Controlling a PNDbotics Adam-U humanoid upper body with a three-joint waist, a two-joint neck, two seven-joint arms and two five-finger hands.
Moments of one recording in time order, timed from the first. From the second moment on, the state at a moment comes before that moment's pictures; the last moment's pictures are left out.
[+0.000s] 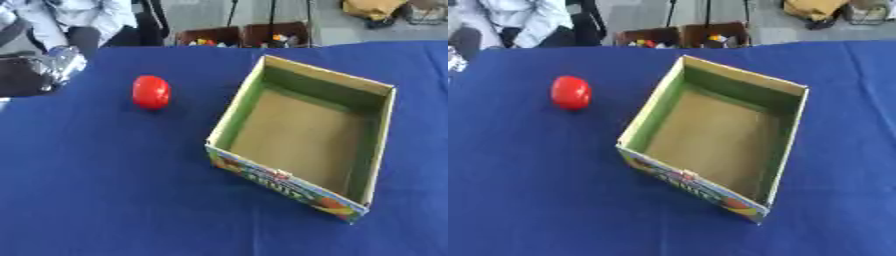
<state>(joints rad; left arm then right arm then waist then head) -0.61 0.86 0.02 -1.92 -0.57 -0.17 -0.32 -0.39 -0.63 -0.17 -1.99 0.24 -0.51 -0.52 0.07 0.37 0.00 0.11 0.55</state>
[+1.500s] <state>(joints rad) -0.98 0.69 -0.14 -1.17 -0.85 -0.27 -0.81 -0.41 -0.63 -0.14 -1.99 0.21 -0.51 -0.47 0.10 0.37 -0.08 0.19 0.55</state>
